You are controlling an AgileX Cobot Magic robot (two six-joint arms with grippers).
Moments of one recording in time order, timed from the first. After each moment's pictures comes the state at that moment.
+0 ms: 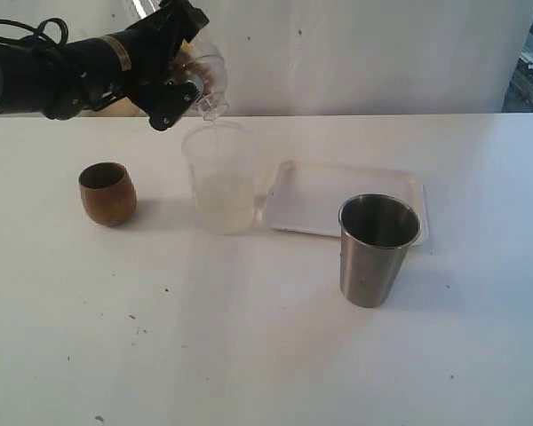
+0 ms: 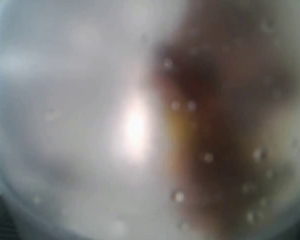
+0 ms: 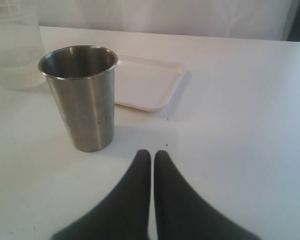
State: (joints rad) left arm -0.32 2.06 -1.54 0.48 -0.32 1.83; right arm 0.04 0.01 0.00 0.10 0.34 -0.08
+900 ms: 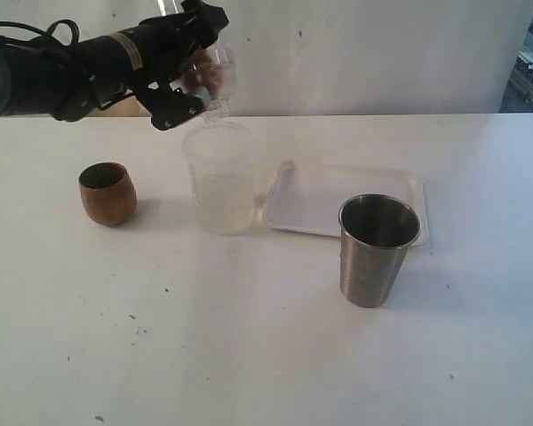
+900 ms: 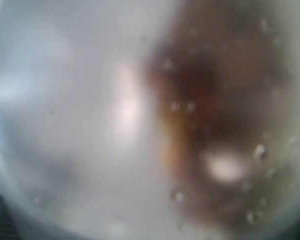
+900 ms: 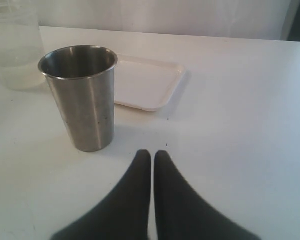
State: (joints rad) left arm -0.35 2.06 -1.54 0.51 -0.39 2.05; right arm 0.04 0.01 0.00 0.10 0.34 -0.08
